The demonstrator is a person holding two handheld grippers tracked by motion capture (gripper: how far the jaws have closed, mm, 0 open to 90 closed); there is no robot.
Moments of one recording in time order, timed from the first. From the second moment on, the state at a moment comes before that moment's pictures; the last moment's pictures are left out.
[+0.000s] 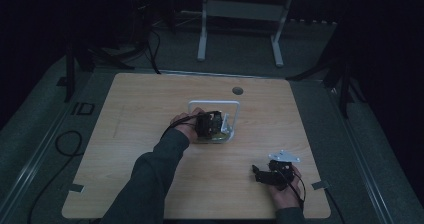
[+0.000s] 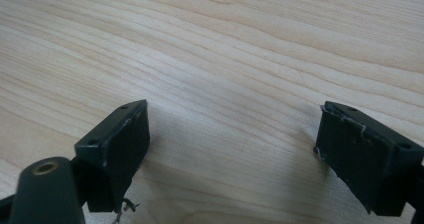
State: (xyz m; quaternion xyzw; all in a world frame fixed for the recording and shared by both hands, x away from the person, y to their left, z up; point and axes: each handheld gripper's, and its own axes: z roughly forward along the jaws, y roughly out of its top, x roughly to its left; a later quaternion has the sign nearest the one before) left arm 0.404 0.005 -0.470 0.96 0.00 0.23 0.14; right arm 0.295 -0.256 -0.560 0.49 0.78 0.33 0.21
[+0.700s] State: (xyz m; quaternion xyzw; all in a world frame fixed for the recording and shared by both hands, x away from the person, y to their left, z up) left arm 0.406 0.003 -0.475 0.96 -0.01 0.26 0.13; right arm 0.295 -0.256 -0.560 0.49 0.78 0.33 0.21
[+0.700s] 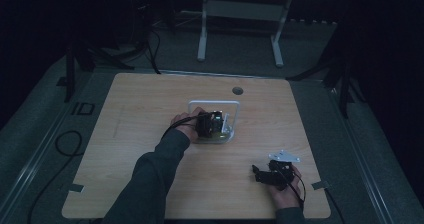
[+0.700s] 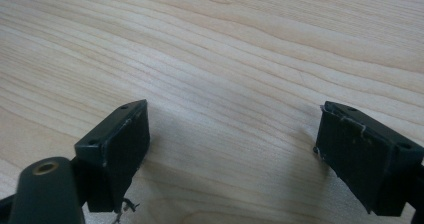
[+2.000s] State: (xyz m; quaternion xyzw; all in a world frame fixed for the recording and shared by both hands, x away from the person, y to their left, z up) left arm 0.388 0.019 -0.452 0.94 0.07 0.25 0.21; right arm 0.295 -0.256 -0.560 0.49 0.78 0.33 0.21
